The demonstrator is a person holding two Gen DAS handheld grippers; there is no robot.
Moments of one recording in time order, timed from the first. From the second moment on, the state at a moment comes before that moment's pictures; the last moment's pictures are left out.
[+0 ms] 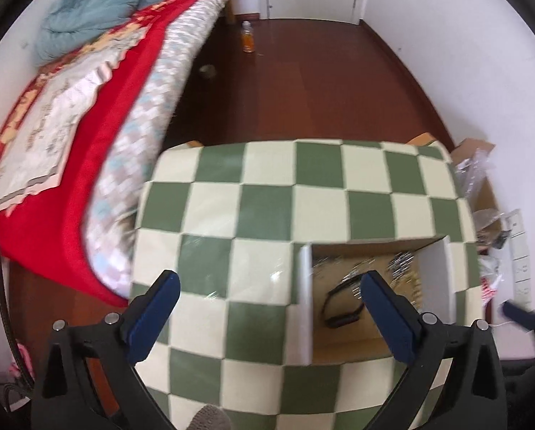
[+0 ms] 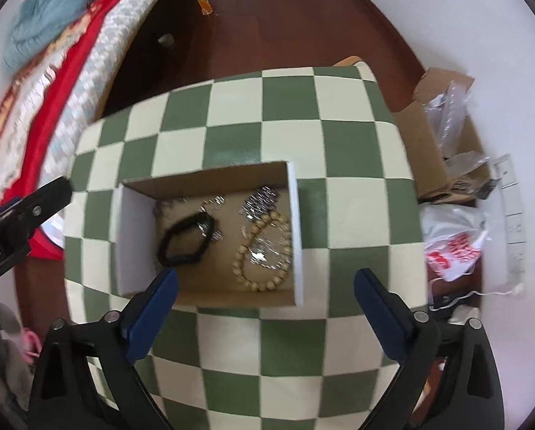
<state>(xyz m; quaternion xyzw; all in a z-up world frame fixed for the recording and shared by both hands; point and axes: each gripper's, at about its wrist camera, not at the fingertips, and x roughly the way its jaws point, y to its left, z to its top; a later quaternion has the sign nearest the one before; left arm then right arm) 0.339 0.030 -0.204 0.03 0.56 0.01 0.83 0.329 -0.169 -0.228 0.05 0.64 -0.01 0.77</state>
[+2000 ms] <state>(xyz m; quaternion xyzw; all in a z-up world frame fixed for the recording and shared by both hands) 0.120 0.025 -0.012 0.00 0.46 0.03 0.89 0.099 -0.179 0.030 0.00 0.43 -0.07 0.90</state>
